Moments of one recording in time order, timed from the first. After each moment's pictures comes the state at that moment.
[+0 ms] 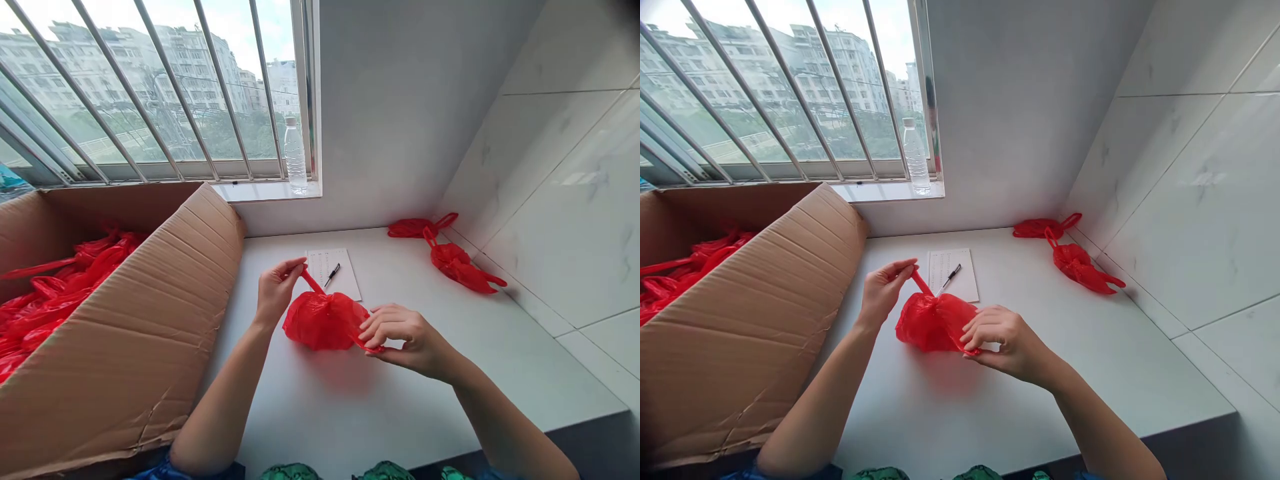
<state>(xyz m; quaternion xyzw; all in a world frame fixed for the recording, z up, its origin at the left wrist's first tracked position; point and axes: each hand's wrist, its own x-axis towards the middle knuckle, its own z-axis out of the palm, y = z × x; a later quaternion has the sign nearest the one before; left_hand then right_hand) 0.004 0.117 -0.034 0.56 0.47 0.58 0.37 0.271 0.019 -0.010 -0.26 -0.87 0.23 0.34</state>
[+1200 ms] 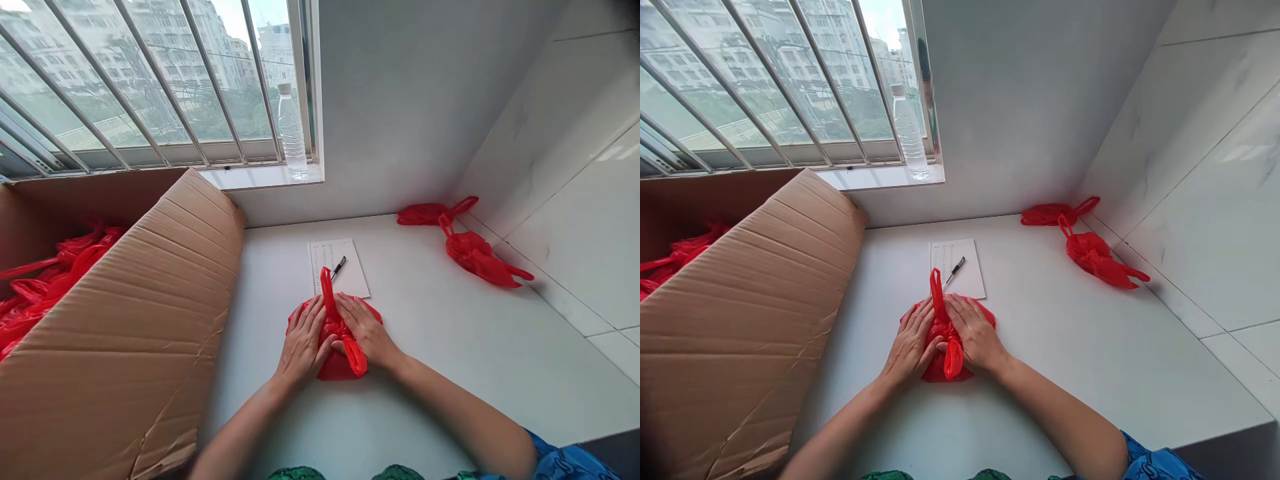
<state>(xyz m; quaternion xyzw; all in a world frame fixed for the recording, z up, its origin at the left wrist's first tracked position) 0.015 0.058 -0.124 0.85 0.45 0.25 0.05 0.215 0.068 -0.126 -0.39 -0.88 0.03 0.27</state>
